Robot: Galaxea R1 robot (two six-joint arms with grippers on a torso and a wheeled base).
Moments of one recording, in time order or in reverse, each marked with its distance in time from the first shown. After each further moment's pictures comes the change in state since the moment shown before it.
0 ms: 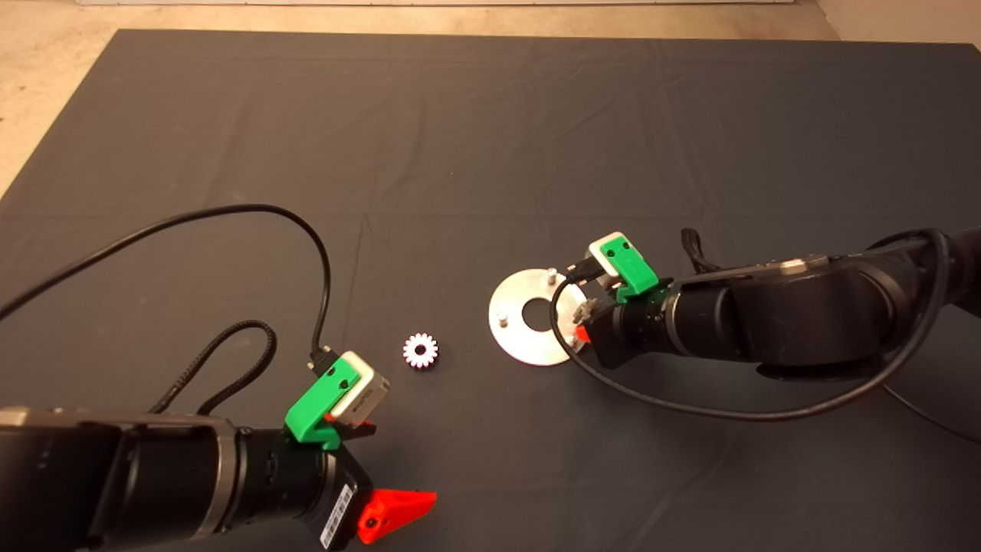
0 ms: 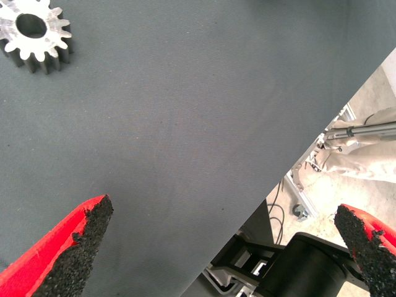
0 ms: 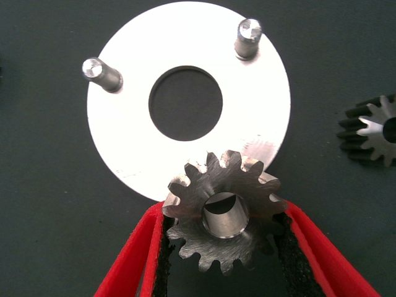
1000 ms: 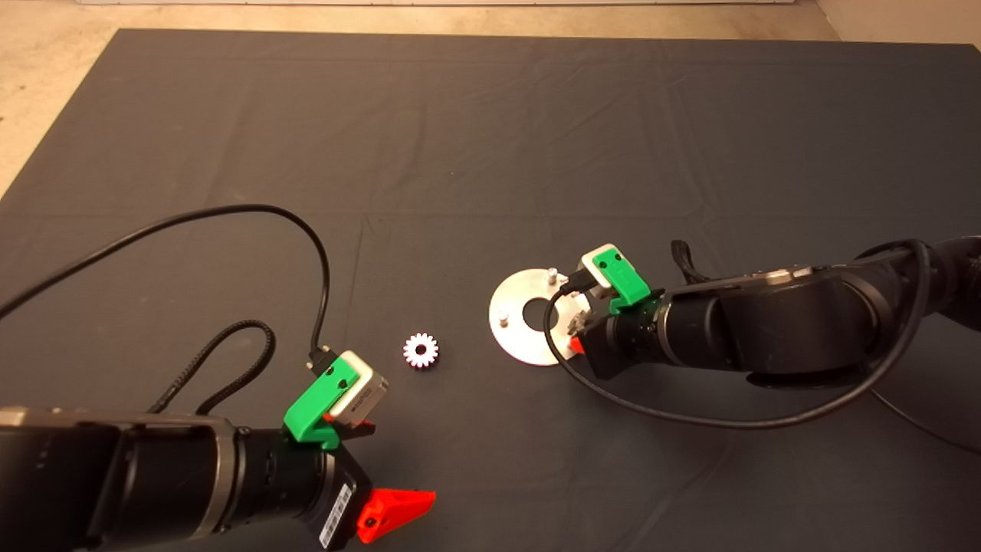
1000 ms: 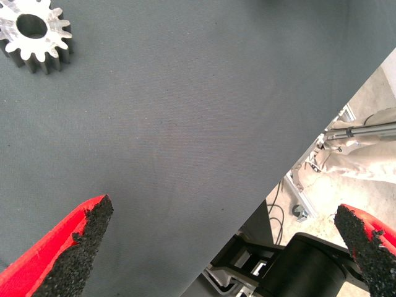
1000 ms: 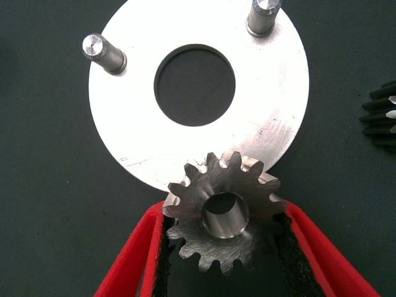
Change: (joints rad) left arm 0.000 -0.003 0.000 0.000 -0.003 0.000; right arm -0.031 0.003 -0.008 0.001 0.001 0.000
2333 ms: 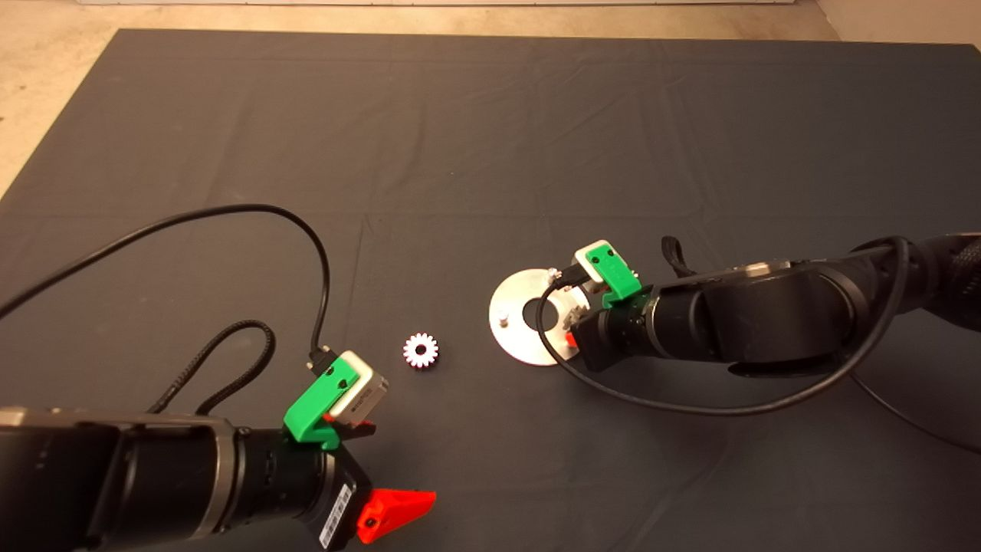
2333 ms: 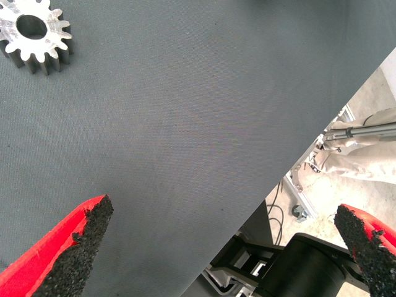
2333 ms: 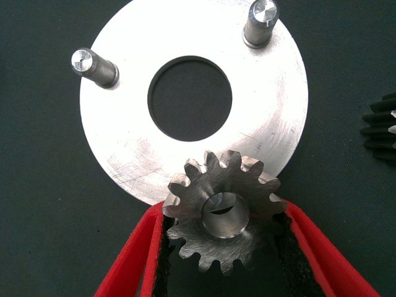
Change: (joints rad) left arm 0.000 -0.001 0.000 0.000 -0.003 0.000; right arm 0.000 0.023 -0.040 0.001 0.002 -0.003
